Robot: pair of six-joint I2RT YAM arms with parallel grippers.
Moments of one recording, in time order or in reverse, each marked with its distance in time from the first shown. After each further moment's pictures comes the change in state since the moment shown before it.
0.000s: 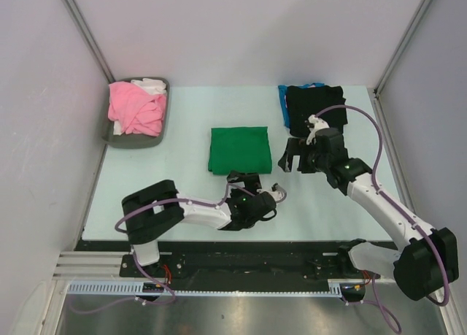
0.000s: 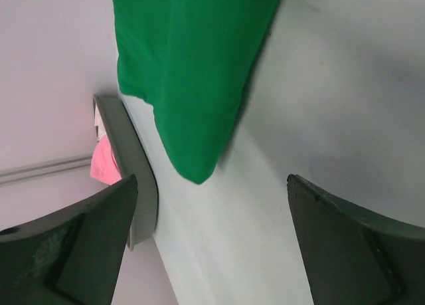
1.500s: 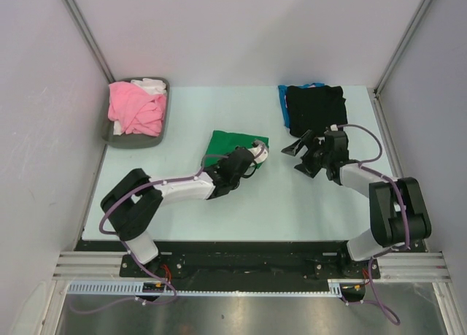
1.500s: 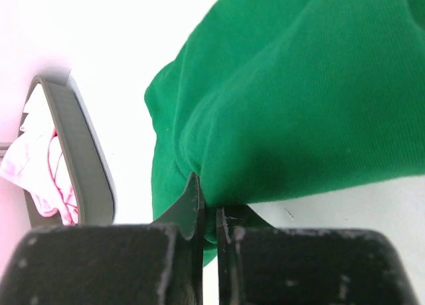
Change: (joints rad) left arm 0.322 -0.055 0.086 0.113 0.311 -0.034; right arm -0.279 0.333 -0.154 0.489 -0.268 0.551
